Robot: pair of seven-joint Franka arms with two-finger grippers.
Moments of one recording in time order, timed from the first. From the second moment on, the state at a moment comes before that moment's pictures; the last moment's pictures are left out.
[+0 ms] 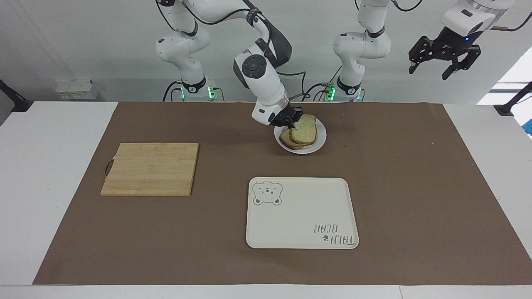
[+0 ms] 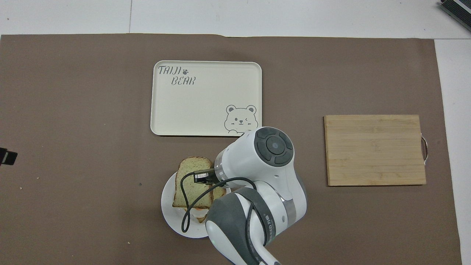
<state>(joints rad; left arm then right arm) -0.14 -0.06 0.10 -1.37 -0.04 1.22 0.22 0.71 0.21 -0.03 -1.88 0.49 2.13 0.35</state>
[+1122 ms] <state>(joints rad) -0.14 -0.06 0.10 -1.37 -0.04 1.22 0.22 0.79 0.26 -0.03 -2.00 0.49 2.28 0.31</state>
